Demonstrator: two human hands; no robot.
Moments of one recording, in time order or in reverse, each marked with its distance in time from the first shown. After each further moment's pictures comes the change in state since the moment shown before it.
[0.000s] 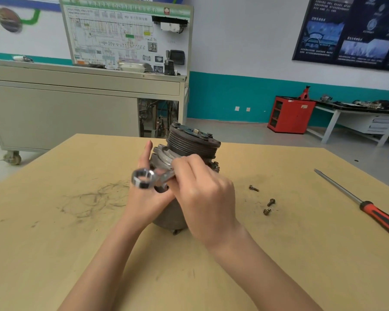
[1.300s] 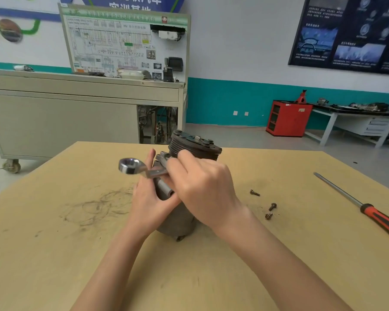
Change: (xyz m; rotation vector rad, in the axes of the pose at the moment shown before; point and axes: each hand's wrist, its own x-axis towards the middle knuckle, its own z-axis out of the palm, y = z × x) left_hand 0.002 -0.003 -0.001 0.175 0.018 0.028; right_hand 0.023 0.015 0.010 -0.024 0.069 -0.314
